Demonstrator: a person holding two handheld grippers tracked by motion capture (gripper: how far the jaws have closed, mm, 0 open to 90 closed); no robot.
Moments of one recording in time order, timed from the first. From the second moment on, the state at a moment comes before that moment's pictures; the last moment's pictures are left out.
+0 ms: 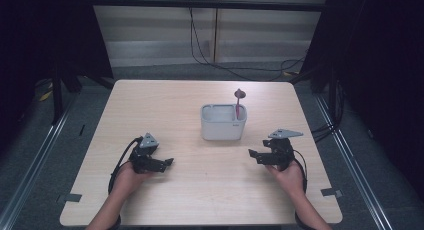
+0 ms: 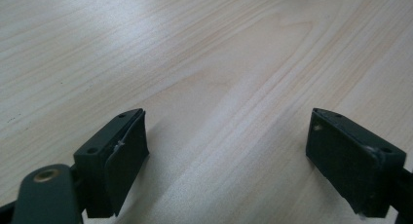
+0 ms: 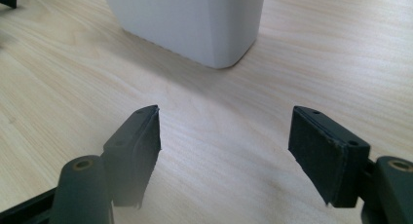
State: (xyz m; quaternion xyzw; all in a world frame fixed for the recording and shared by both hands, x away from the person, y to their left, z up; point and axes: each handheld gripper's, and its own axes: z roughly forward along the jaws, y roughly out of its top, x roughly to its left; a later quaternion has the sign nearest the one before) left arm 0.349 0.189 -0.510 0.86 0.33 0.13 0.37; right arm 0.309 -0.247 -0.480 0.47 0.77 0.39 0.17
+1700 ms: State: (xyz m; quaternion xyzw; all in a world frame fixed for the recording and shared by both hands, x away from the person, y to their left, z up) left arm 0.349 0.189 -0.510 0.86 0.33 0.14 0.37; right arm 0.304 -0.244 -0.512 0.42 0.81 0.36 0.18
